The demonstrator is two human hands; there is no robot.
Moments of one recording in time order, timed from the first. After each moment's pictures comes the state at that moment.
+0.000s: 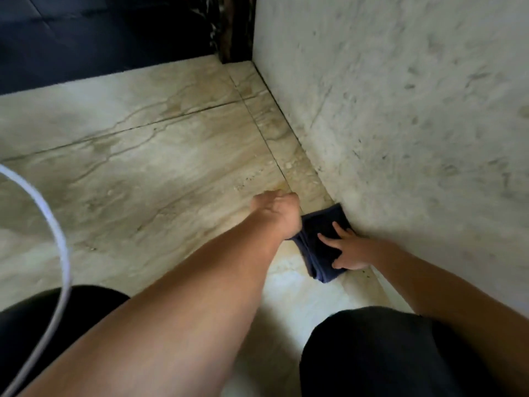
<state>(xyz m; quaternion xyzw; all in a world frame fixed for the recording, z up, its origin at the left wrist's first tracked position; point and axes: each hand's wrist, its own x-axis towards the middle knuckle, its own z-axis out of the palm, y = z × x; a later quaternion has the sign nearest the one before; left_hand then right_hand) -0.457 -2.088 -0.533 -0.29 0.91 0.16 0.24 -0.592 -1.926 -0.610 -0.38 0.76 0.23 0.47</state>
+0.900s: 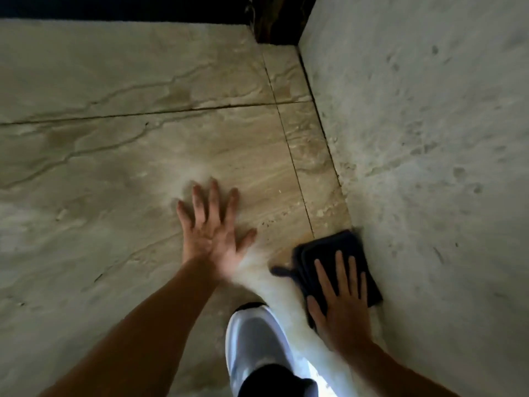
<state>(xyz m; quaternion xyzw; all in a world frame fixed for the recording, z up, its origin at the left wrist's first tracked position) -0.413 -2.224 -0.697 -0.45 0.88 0.16 0.06 -0.576 -1.984 -0.685 -0.50 0.84 0.08 0.18</state>
